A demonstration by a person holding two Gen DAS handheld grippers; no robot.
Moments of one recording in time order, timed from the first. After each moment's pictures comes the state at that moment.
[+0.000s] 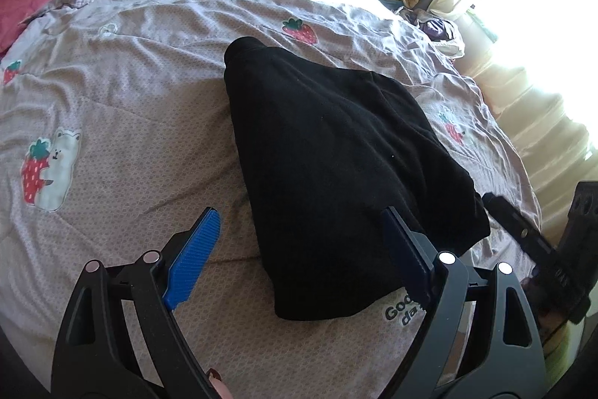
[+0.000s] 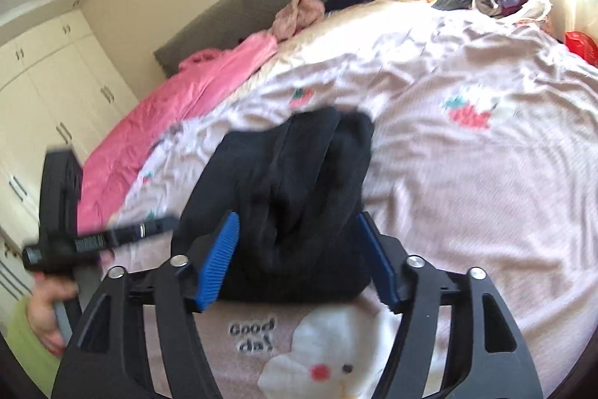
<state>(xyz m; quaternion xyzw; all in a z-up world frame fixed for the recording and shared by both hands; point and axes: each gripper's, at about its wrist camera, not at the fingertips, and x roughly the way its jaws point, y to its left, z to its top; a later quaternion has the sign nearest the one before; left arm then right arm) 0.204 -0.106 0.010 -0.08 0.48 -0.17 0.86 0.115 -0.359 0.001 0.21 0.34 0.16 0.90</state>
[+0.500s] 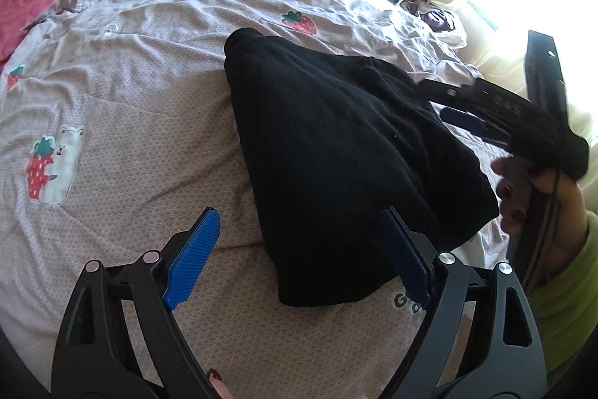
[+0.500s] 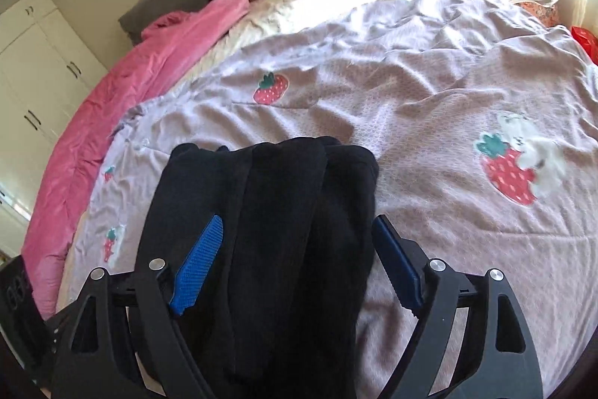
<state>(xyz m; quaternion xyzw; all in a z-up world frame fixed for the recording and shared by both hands) 0.195 -0.110 0.005 -0.05 0.48 -0.16 0.86 0.246 -0.339 -0.010 0.17 0.45 0.13 0.86</state>
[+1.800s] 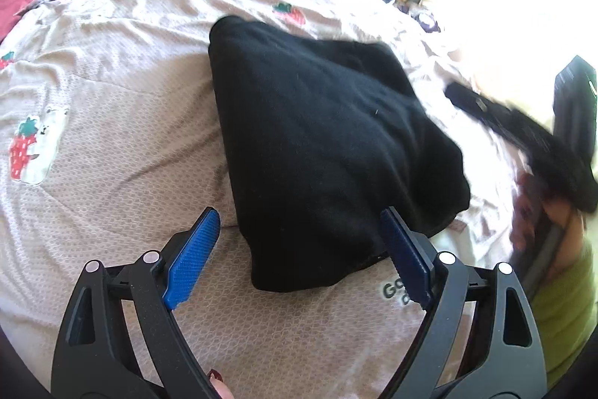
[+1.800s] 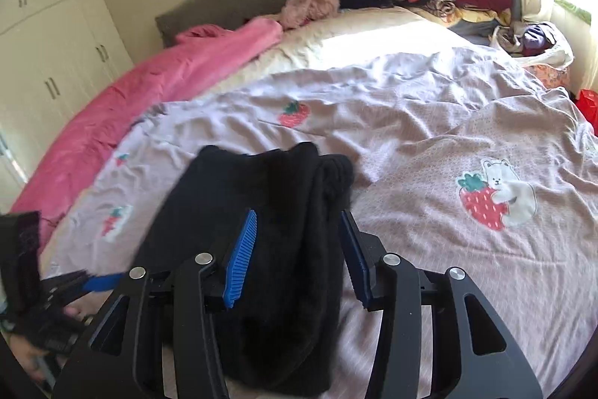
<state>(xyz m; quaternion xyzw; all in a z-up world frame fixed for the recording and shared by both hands) 0.182 -0.109 -0.003 -0.08 0.48 -0.18 0.85 0.183 -0.342 0.018 0.11 0.36 0.19 0.91</state>
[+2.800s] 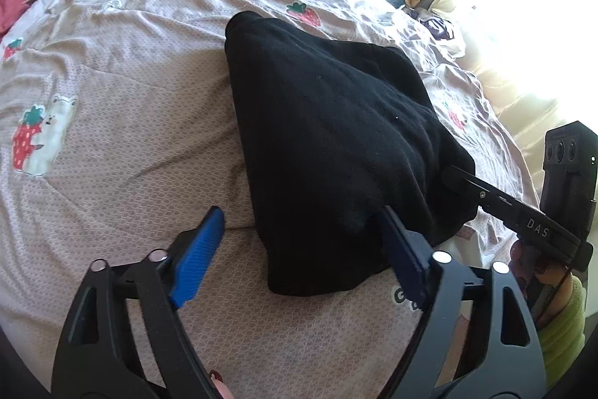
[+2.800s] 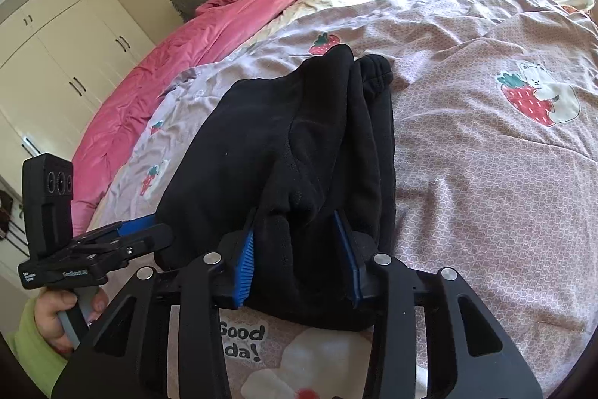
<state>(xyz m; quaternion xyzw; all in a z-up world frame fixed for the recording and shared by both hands) 0.187 -0.105 -0.010 -0.09 0.48 -0.17 0.85 0.161 -0.334 -0.025 0.17 0.43 0.24 0.85</state>
